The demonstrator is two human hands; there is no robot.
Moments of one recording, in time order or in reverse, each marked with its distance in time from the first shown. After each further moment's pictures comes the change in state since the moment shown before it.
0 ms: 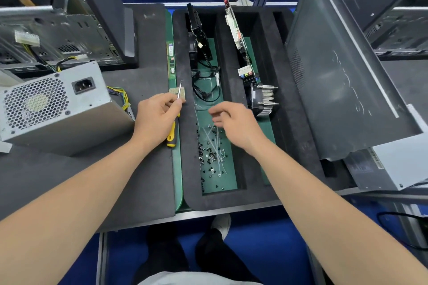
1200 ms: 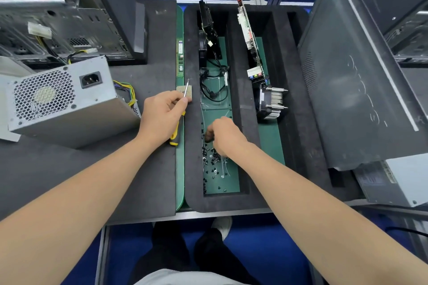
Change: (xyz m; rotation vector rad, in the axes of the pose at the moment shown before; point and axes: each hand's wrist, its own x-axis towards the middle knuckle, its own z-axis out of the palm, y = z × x) left_hand 0.005 -0.010 0.006 -0.010 0.027 -0.020; right_hand 0.035 0.011 0.050 -0.791 -0.356 0.050
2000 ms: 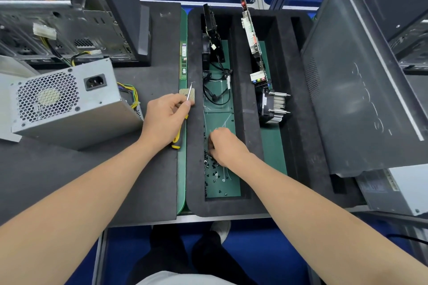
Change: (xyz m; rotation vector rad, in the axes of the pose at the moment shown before) left_hand 0.001 -0.003 0.000 0.011 0.010 0.034; right_hand -0.010 -0.002 0.019 -0.061 0.068 -0.044
